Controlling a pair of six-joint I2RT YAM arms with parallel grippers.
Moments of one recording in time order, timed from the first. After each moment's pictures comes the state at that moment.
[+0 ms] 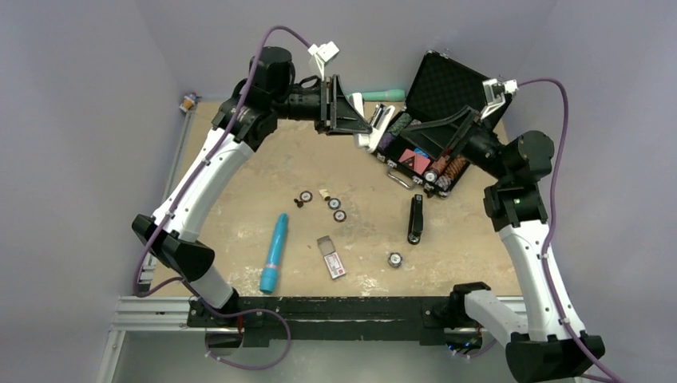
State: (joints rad) left arm -0.54 1.65 1.97 -0.65 0.85 -0.76; right arm 0.11 0.93 1.09 0.14 -0.83 0.98
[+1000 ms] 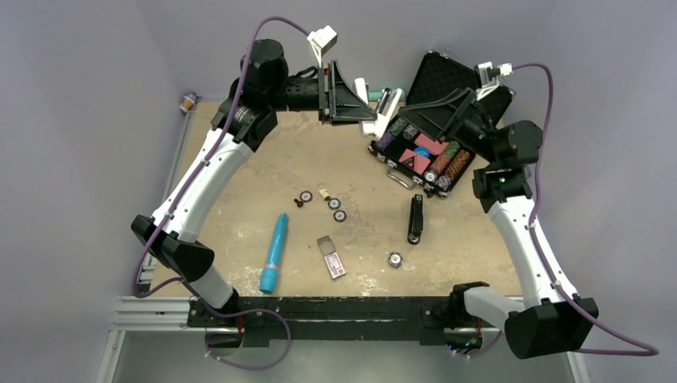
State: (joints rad) left arm -0.55 1.64 1.95 -0.35 0.94 -1.01; right arm 0.12 1.10 1.12 0.49 -0.84 1.19
